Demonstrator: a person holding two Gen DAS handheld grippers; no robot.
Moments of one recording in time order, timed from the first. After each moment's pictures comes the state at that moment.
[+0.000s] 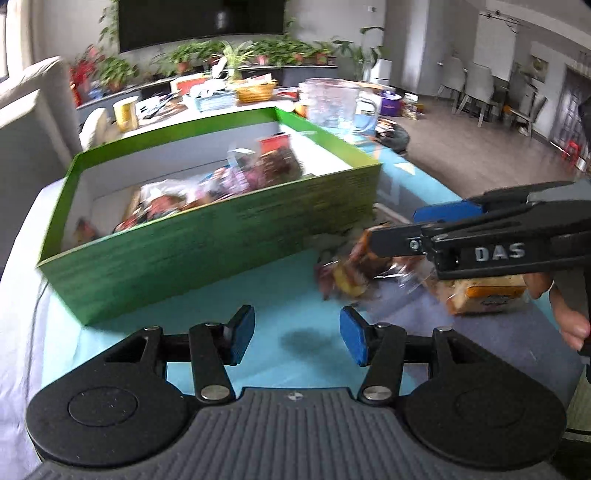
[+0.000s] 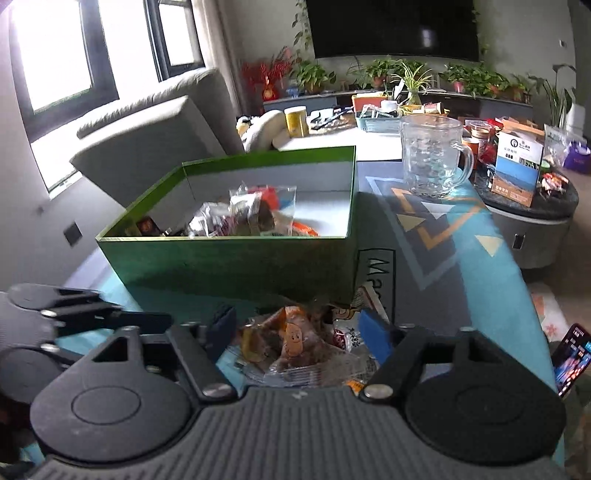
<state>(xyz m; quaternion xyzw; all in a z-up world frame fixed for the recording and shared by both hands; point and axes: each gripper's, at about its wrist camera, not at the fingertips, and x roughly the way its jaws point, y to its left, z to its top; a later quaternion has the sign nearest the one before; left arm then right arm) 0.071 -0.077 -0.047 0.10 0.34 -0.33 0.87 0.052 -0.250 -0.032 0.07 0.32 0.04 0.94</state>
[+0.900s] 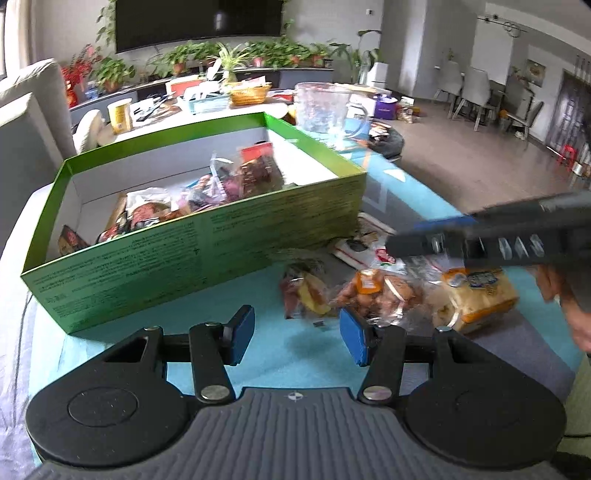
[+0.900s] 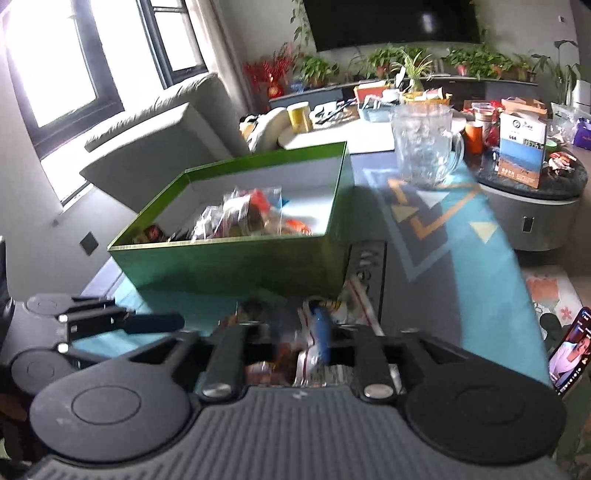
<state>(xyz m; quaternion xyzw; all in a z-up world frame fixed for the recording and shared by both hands) 0.075 -0.096 -0.043 0.10 0.34 -0.34 0.87 0.040 -0.272 -0.025 0.11 0.33 0.06 0.93</state>
